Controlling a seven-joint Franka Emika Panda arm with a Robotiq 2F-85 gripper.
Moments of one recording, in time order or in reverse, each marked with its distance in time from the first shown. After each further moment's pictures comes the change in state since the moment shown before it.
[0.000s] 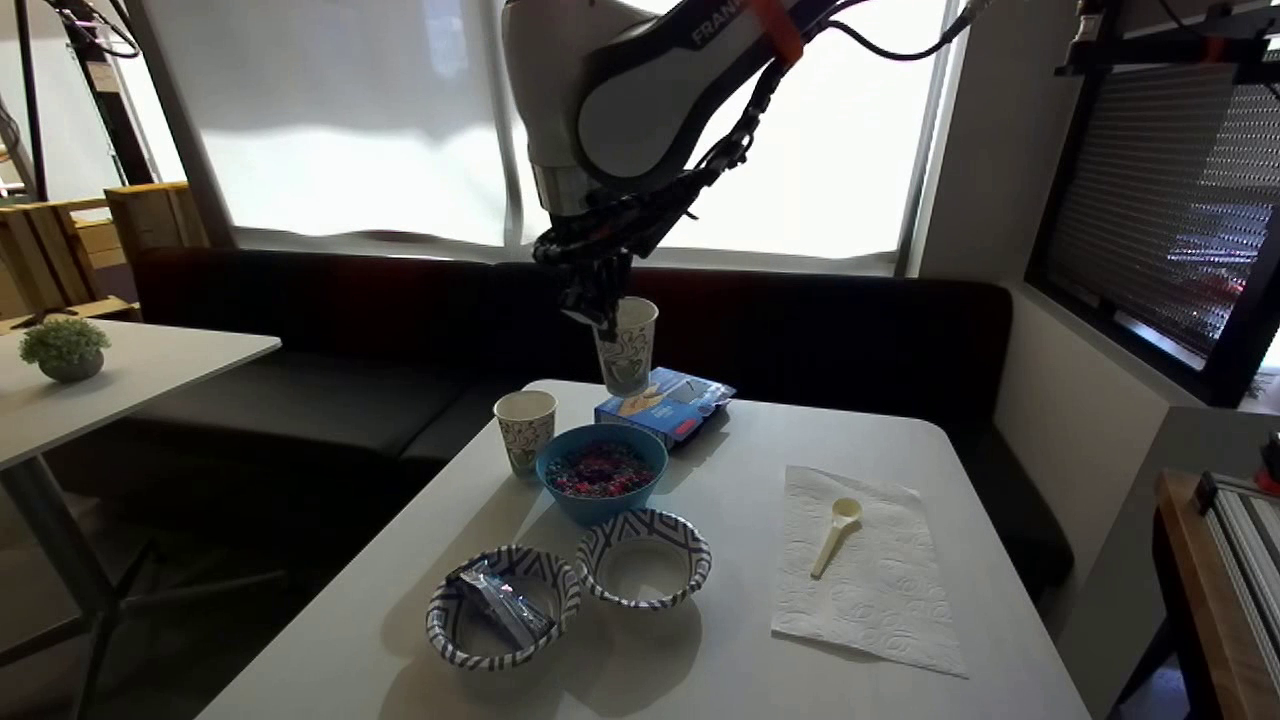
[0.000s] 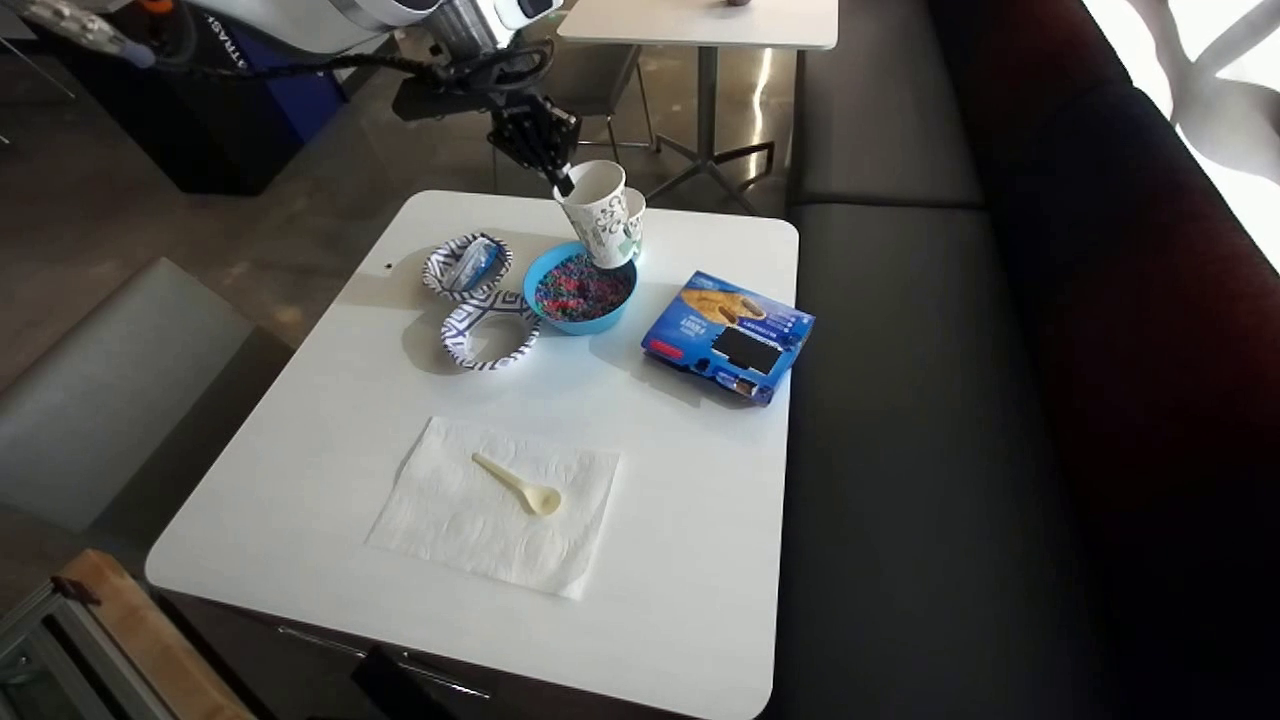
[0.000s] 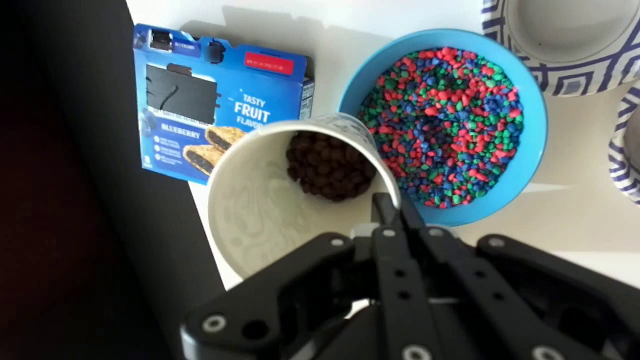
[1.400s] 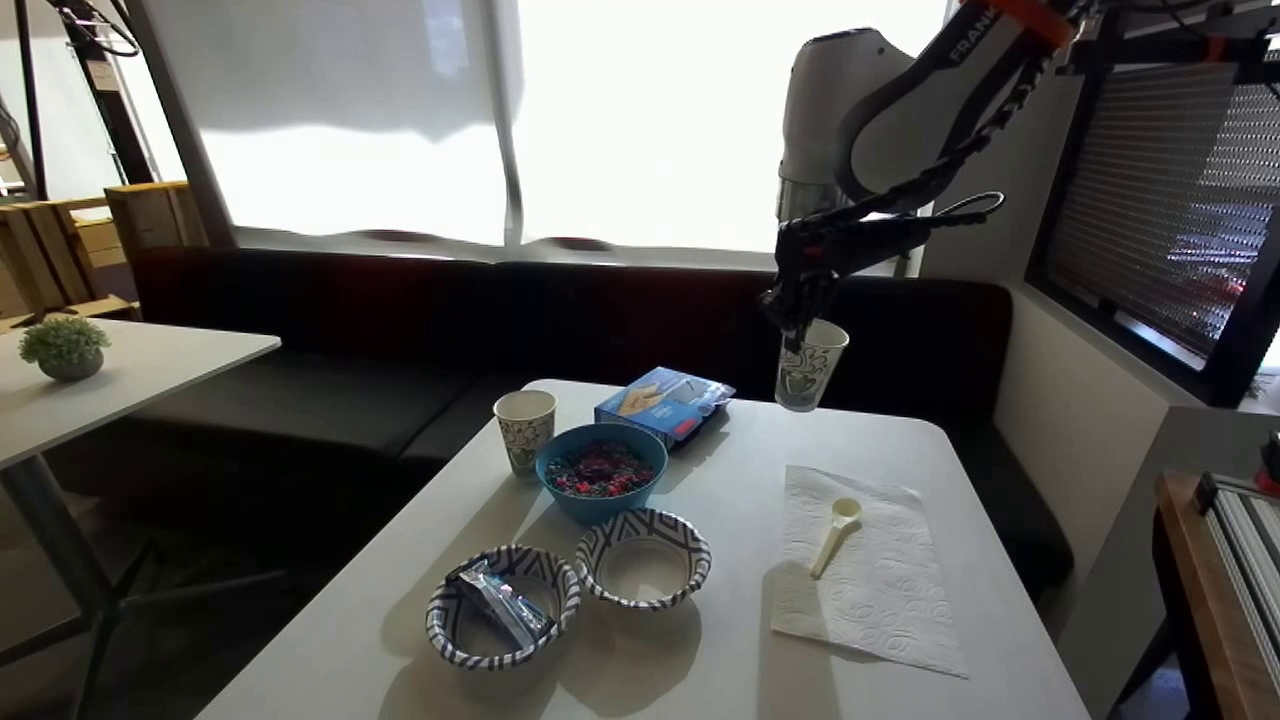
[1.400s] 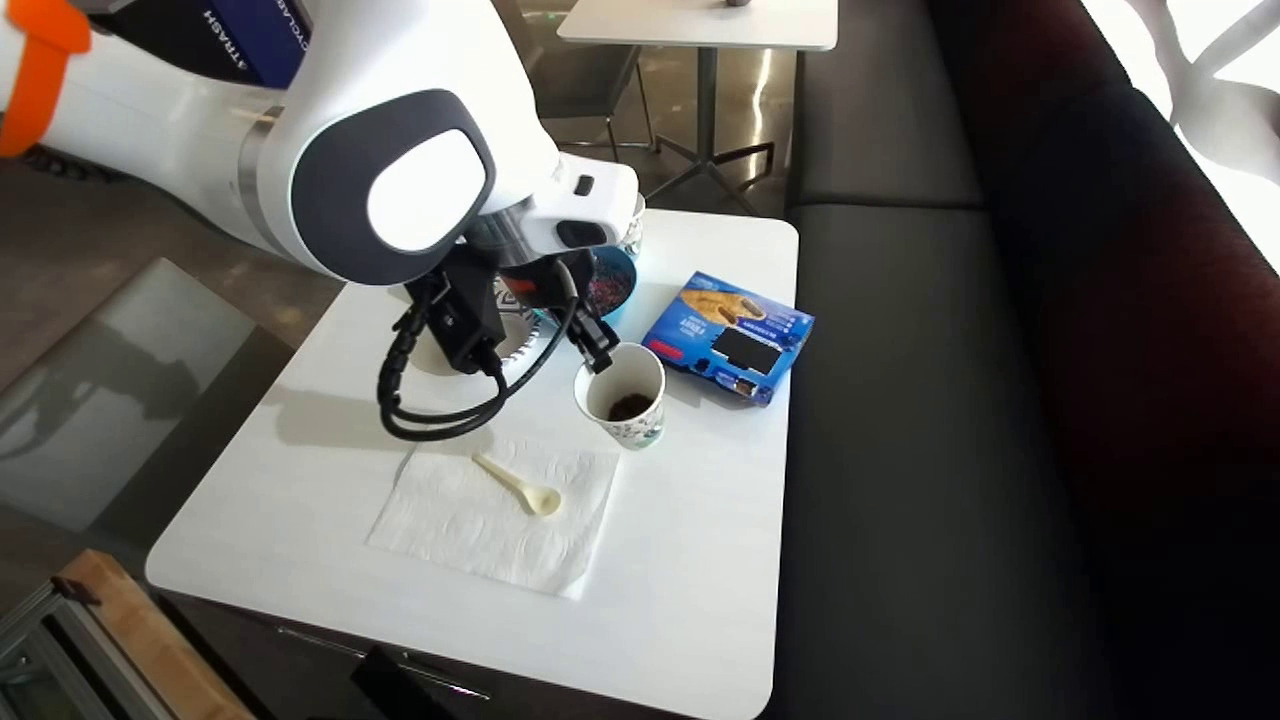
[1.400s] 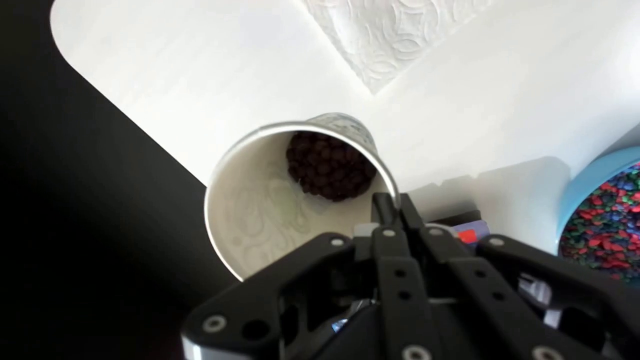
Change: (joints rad) arm -0.229 -0.393 -0.102 -0.741 0.077 0.427 0.210
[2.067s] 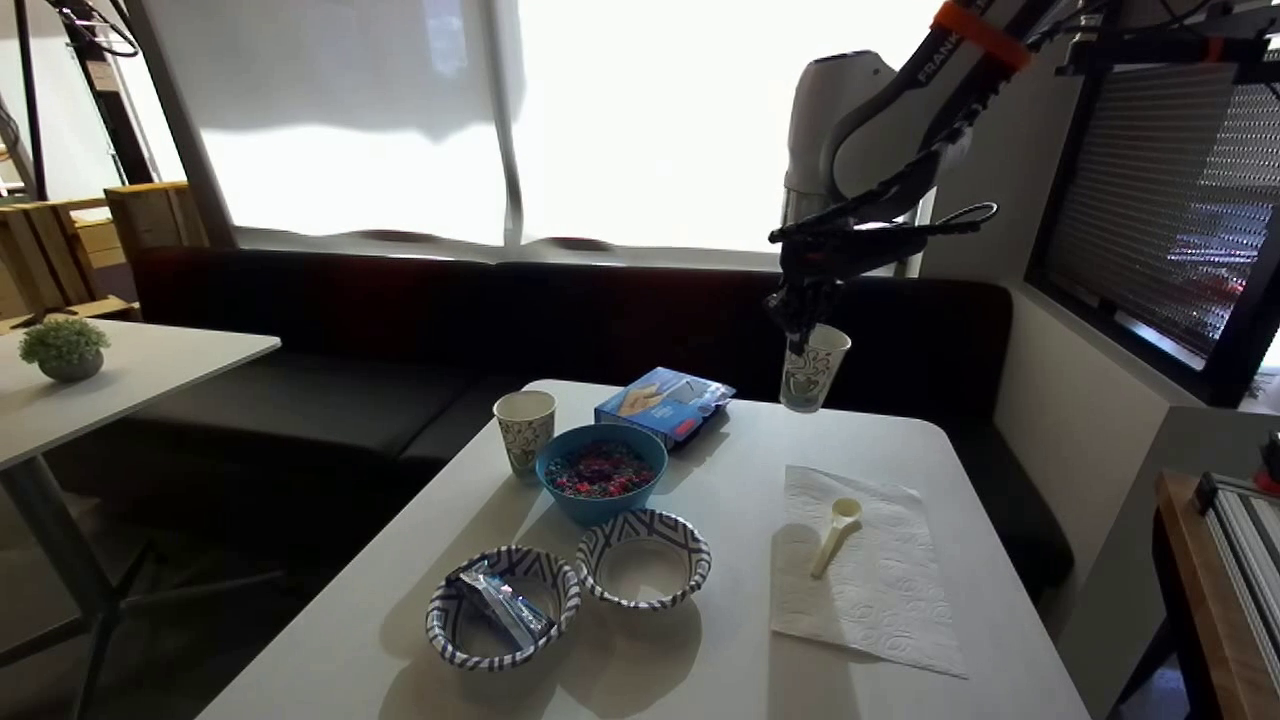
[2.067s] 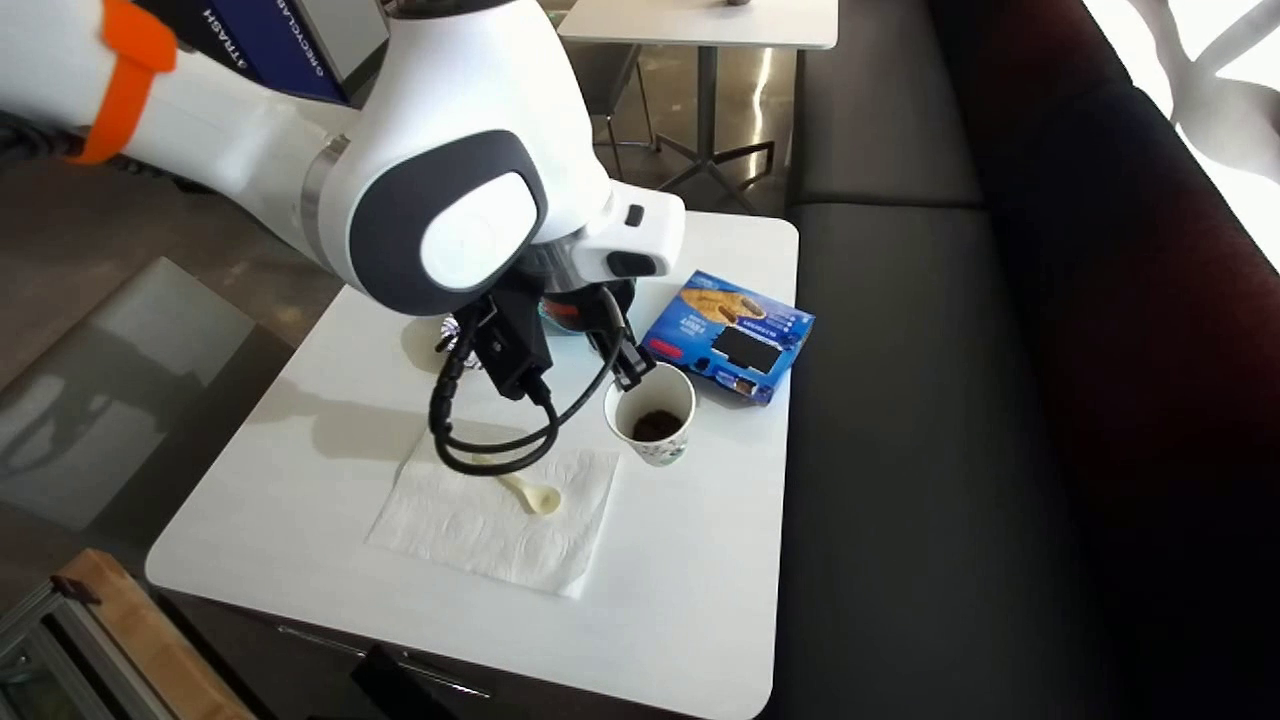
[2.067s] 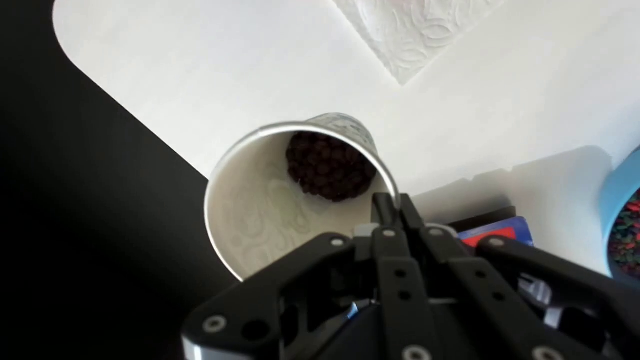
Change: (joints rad) arm -0.059 0.067 -0.004 0.044 0.079 0.020 -0.099
